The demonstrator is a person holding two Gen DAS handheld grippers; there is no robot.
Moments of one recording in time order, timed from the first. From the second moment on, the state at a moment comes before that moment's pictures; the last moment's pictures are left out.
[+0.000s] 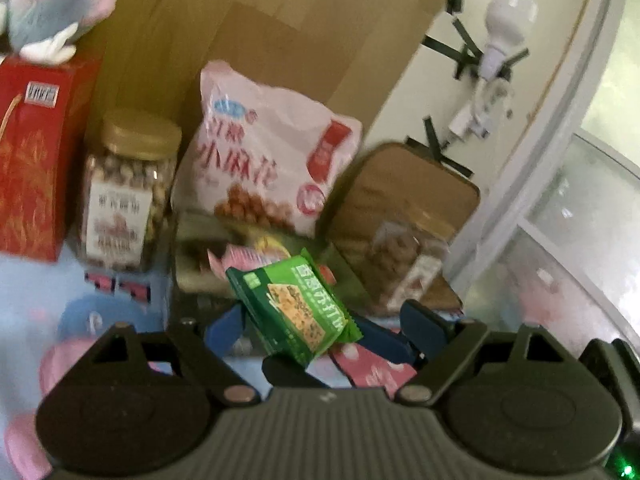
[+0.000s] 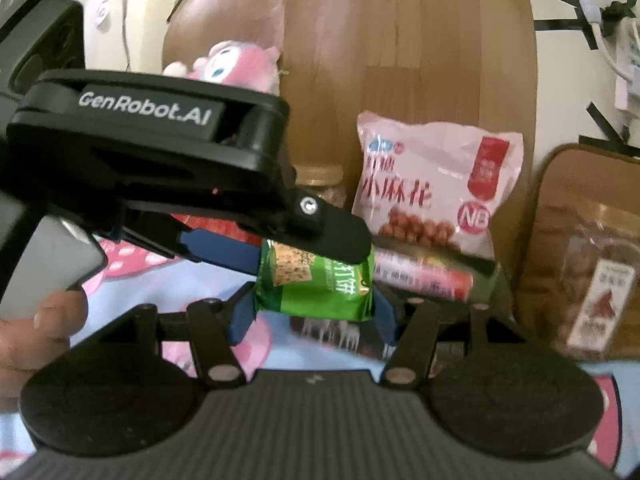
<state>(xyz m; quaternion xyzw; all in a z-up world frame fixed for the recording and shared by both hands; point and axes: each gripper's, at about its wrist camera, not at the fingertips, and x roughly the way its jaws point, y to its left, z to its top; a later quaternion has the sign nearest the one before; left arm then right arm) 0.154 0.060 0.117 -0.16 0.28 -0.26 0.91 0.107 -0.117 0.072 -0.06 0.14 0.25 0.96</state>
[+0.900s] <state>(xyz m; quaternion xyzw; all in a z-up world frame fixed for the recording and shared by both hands) 0.239 0.046 0.084 -0.13 0.33 -0.21 0.91 0.209 -0.117 0.052 0.00 0.21 0.25 0.94</state>
